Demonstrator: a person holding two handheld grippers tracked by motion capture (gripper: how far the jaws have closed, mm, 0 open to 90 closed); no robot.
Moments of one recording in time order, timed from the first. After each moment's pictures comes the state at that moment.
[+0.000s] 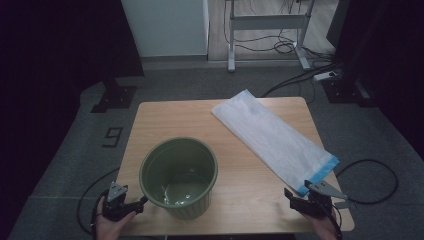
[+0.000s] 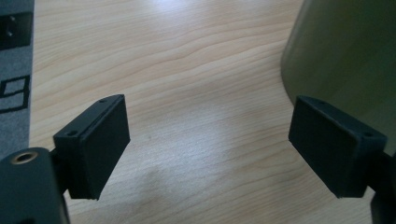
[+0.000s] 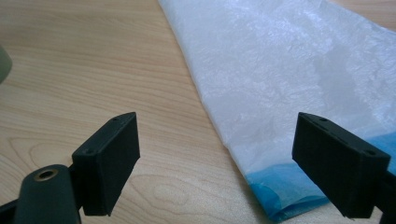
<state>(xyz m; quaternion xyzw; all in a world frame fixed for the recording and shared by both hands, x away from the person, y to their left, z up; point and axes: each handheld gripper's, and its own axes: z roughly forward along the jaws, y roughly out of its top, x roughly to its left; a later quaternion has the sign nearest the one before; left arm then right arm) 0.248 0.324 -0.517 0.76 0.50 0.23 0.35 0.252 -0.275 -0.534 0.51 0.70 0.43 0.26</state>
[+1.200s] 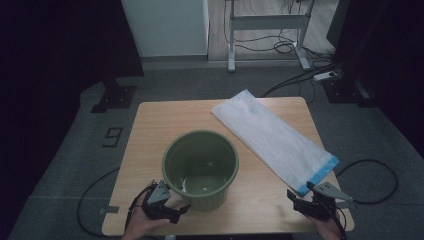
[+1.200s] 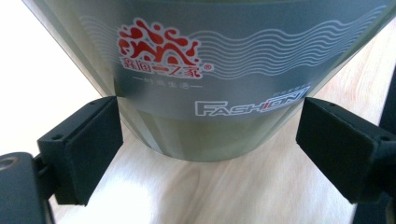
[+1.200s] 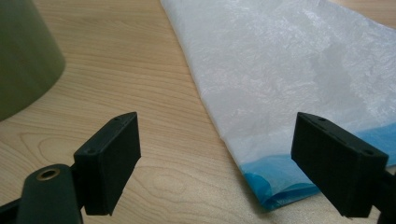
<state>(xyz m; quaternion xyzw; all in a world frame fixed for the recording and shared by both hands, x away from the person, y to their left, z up) 0.265 0.208 -0.504 0.86 0.27 0.14 0.41 0.247 -0.285 -0.532 0.51 0.69 0.45 0.24</state>
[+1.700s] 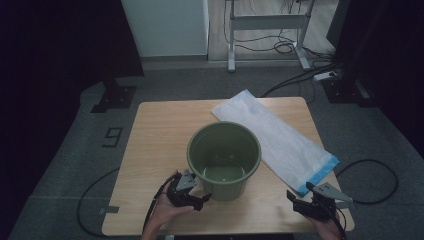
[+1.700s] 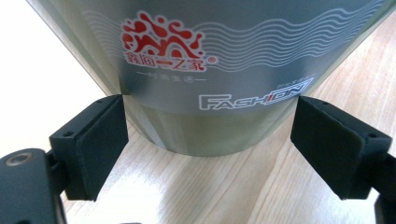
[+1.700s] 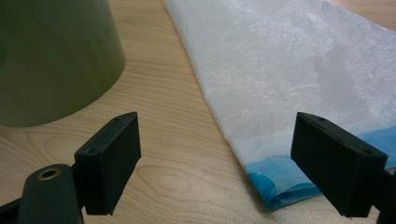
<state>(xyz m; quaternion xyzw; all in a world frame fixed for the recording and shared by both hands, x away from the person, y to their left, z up) 0.292 0.149 -0.505 0.86 0.28 0.14 0.40 0.243 -0.282 -0.530 0.51 0.69 0.45 0.25</state>
